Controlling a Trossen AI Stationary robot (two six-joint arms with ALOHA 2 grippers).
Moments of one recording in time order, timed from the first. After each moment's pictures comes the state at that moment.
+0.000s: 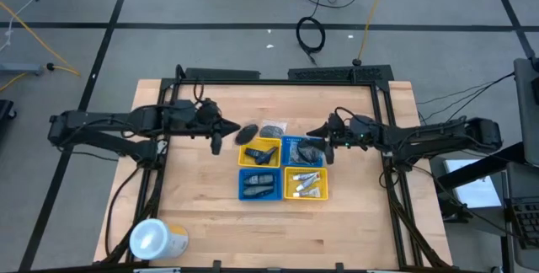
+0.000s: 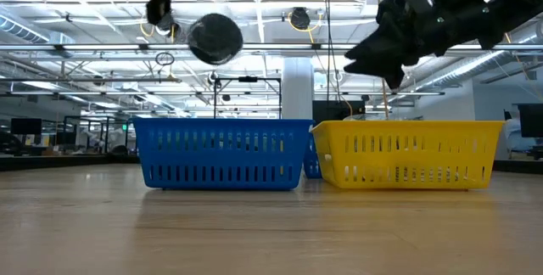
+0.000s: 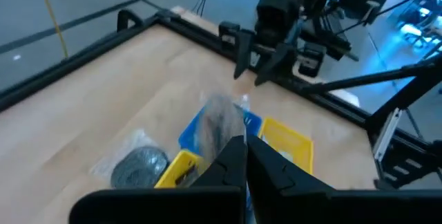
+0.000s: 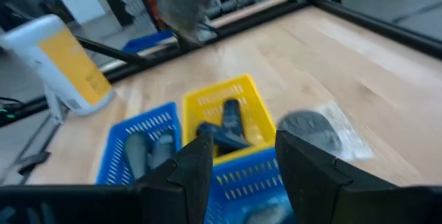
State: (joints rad) left arm 0.07 0.98 0.84 -0.21 -0.08 -0.41; right arm -0.15 1.04 0.39 0.41 -0.06 0.32
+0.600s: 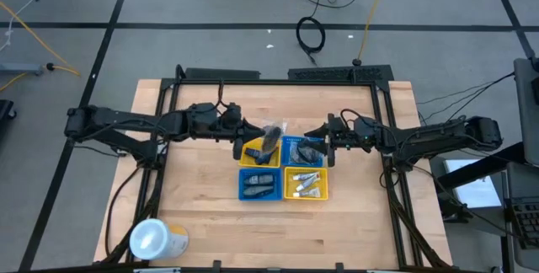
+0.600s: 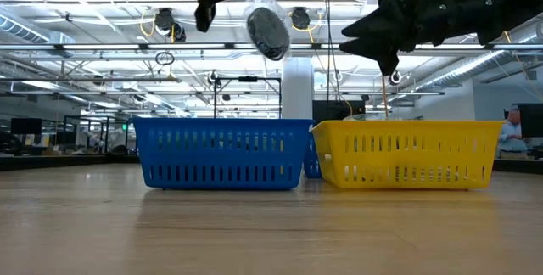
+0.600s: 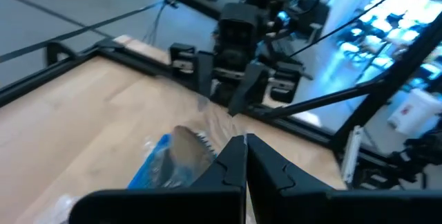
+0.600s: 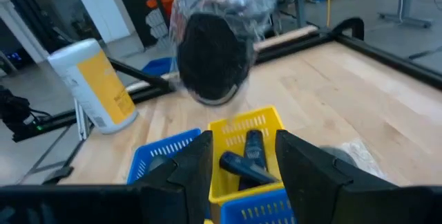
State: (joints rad) left arm 0.07 1.24 0.84 0.23 0.05 -0.37; right arm -0.10 1.04 0.39 0.53 -0.06 0.29
